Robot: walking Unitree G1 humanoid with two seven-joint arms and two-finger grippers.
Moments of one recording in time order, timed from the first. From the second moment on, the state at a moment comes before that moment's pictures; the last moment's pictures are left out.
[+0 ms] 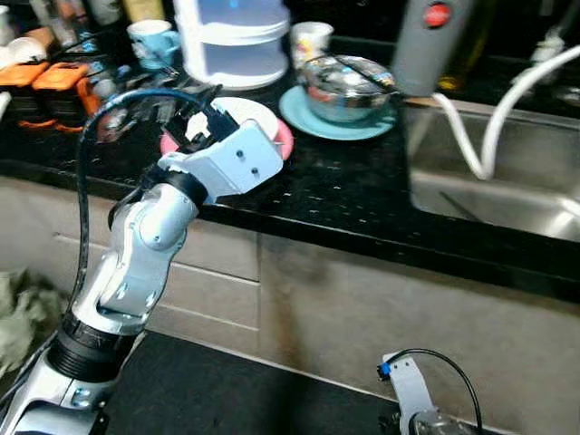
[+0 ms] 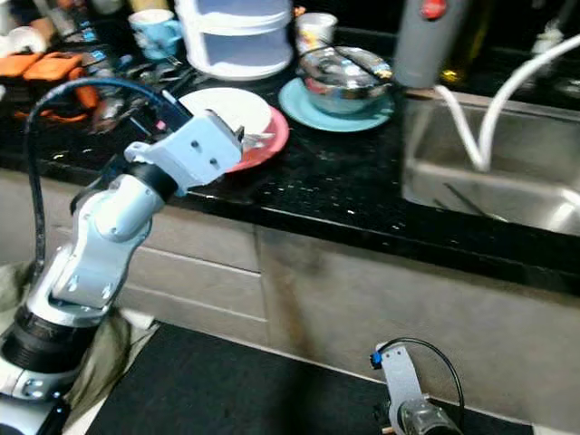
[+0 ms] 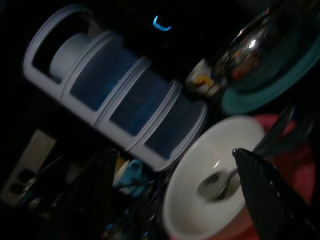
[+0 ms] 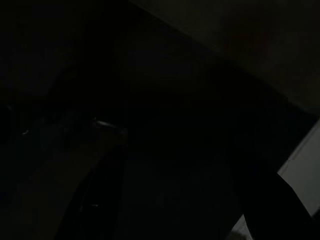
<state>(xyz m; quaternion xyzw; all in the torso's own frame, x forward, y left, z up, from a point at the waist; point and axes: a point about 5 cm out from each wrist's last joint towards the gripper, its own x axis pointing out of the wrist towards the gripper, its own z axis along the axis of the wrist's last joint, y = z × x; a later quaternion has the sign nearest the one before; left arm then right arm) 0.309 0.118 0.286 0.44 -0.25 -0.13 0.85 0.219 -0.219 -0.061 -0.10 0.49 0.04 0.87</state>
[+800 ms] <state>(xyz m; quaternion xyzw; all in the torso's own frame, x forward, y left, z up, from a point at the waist) 0.310 0.104 0.284 0.29 -0.28 -0.20 0.89 0.223 -0.218 -0.059 -0.12 0.48 0.03 0.87</state>
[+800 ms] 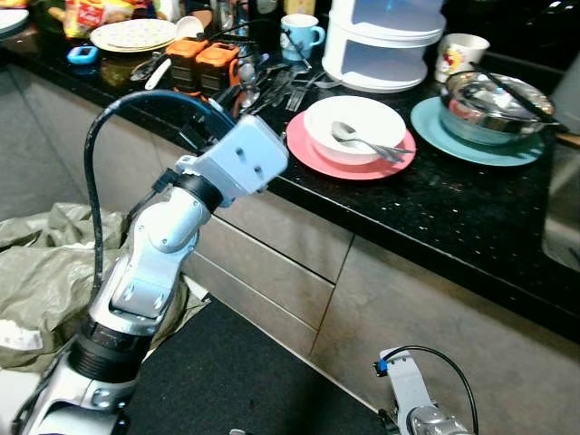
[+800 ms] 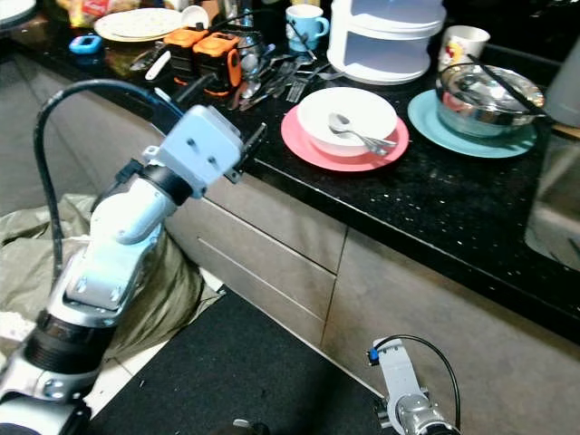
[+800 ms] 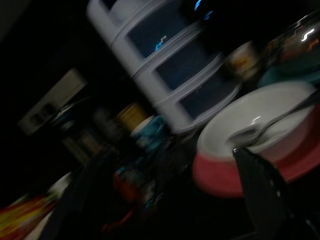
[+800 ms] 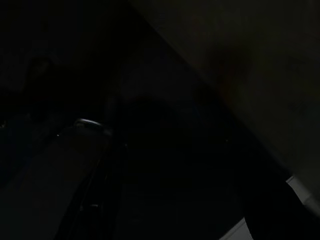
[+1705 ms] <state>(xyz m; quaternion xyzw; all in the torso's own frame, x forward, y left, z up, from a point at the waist) 0.331 0.088 0.289 0.39 -0.29 -0.35 0.80 0.213 -0.223 -0.064 -0.11 0.48 0.01 0.87</state>
